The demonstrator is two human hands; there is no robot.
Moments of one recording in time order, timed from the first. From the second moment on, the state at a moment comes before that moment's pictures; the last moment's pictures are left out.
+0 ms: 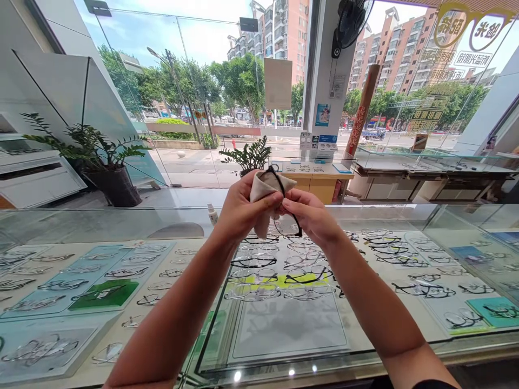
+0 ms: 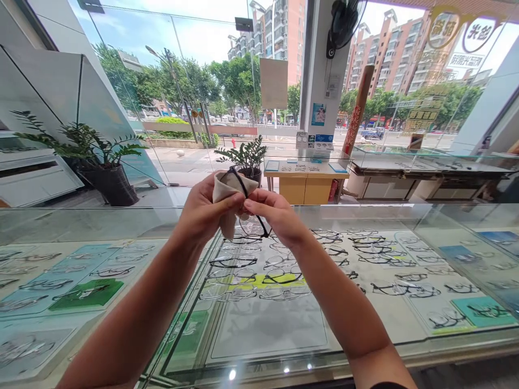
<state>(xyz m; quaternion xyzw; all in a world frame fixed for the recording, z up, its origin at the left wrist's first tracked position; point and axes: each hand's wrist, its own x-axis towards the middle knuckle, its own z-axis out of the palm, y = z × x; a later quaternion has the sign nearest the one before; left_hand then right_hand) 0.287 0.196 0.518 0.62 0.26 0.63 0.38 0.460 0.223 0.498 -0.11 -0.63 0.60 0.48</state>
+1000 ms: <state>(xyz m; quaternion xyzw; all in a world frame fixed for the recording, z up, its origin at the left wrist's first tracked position) 0.297 0.187 0.515 0.60 0.24 0.71 0.28 0.453 0.212 0.493 -0.06 -0.65 0.60 0.46</state>
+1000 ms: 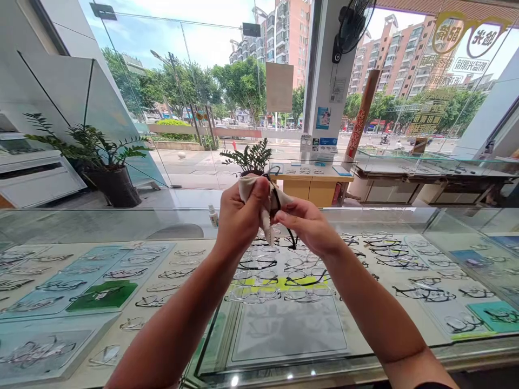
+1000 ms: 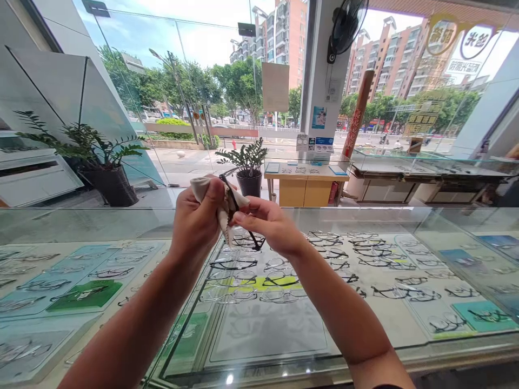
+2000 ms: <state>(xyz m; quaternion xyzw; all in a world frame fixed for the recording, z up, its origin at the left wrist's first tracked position) 0.273 0.200 0.523 0.68 0.23 0.60 0.36 0.467 0.214 0.504 -0.10 -0.64 0.60 0.47</state>
